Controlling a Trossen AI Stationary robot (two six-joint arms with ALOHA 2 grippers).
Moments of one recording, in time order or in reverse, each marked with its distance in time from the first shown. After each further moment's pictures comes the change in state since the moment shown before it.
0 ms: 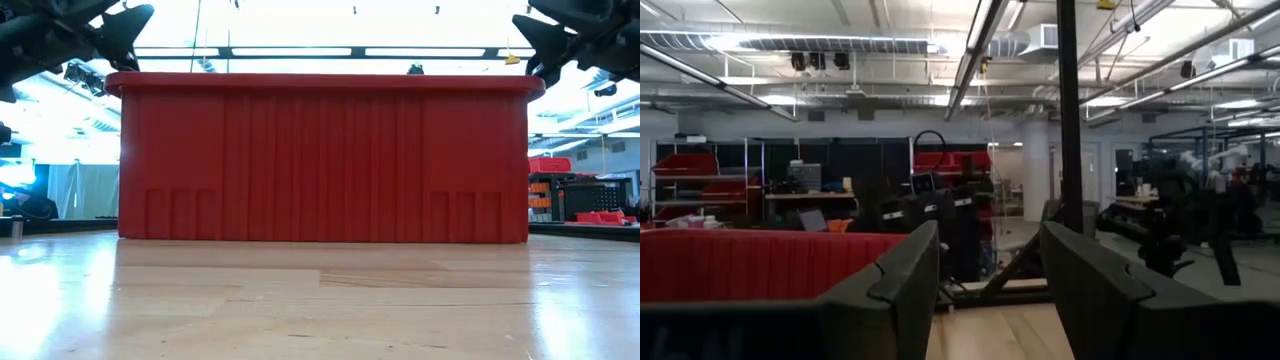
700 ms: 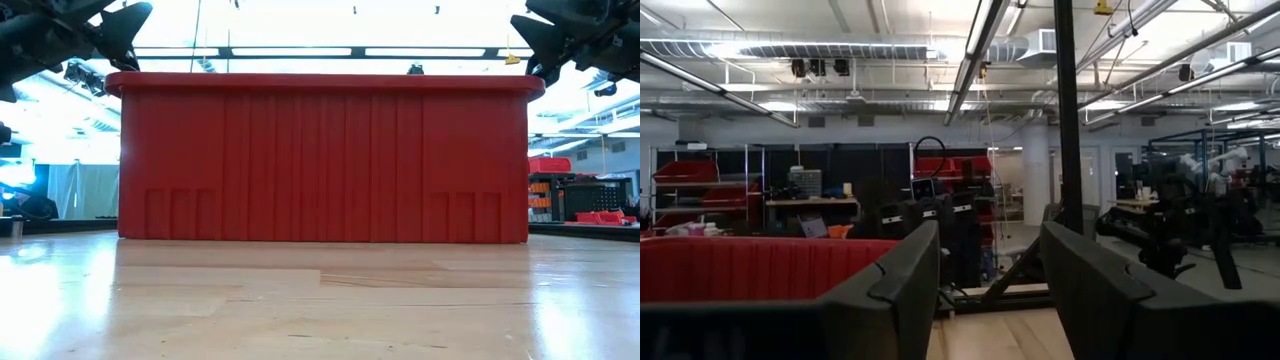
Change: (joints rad) left arm 0.000 -0.001 0.000 0.013 0.005 0.004; right arm -0.001 0.000 0.000 0.009 0.010 -0.054
